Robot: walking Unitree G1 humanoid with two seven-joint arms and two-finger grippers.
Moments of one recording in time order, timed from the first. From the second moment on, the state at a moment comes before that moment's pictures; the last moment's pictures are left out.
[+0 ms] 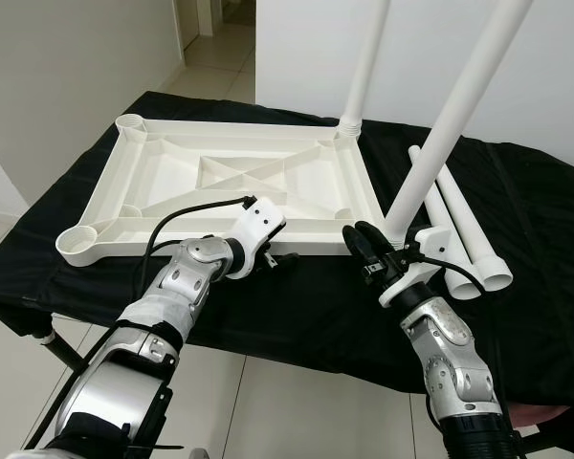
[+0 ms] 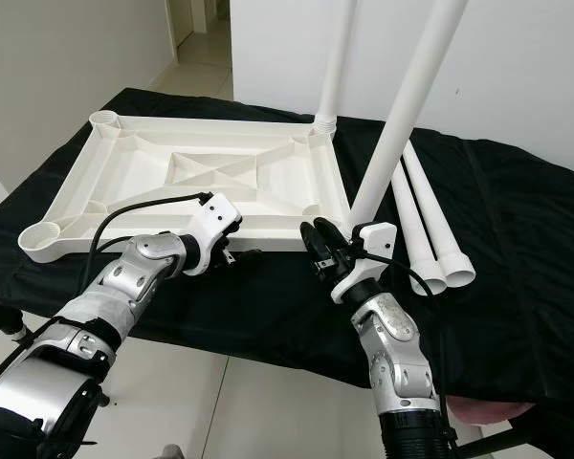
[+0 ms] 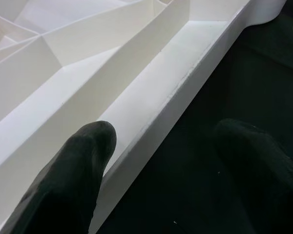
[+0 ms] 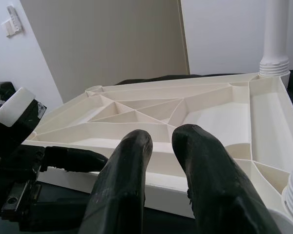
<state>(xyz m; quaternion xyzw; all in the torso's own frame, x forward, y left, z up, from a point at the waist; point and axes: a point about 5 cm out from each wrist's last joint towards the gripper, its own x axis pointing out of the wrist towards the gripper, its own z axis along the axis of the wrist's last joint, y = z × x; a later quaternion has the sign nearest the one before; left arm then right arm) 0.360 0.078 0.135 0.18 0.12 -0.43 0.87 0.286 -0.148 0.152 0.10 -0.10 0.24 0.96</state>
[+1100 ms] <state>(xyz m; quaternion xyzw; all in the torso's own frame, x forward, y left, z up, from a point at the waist) 0.379 0.088 0.122 0.21 0.14 -0.32 0.91 0.284 -0.137 0.158 0.12 -0.11 0.23 0.96</state>
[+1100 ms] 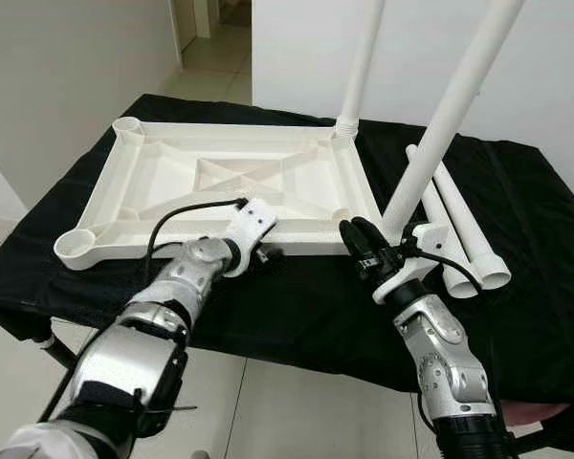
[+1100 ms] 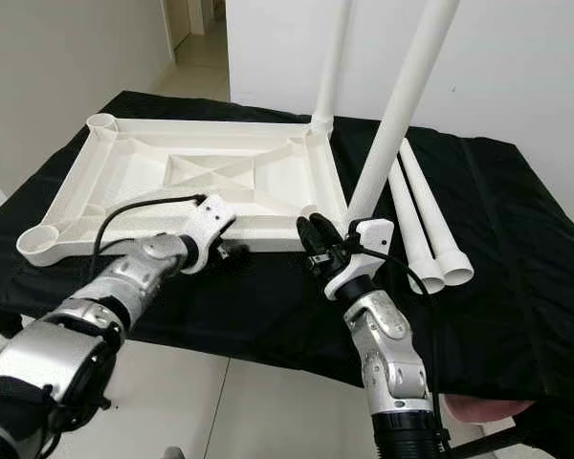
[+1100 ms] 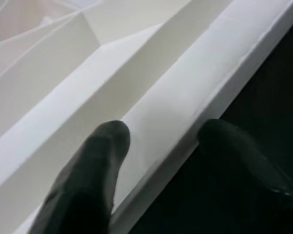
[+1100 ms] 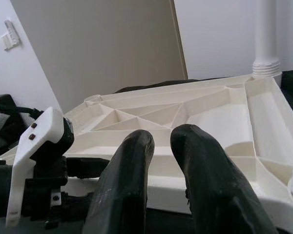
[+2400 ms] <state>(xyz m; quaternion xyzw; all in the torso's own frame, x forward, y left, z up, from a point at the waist) 0.380 0.050 0.134 0.14 0.09 -0.28 0.95 0.286 -0.140 0.158 0.11 -0.10 0.21 0.97</state>
